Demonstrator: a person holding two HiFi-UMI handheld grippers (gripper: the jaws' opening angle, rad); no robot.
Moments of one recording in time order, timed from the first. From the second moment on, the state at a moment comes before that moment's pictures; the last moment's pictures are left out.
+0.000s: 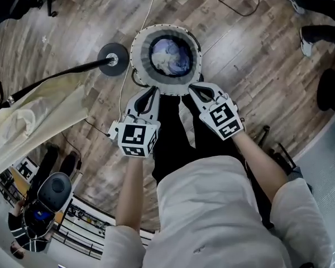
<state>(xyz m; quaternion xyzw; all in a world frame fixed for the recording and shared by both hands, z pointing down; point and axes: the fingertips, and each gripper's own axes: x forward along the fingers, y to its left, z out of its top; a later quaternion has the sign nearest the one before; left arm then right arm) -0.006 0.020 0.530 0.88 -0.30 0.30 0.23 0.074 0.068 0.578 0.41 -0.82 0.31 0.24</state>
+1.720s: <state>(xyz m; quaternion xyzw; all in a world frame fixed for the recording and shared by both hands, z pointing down) -0.026 -0.036 0.868 0.83 -0.25 0.37 0.35 0.000 0.008 1.000 0.39 -0.72 0.46 0.36</state>
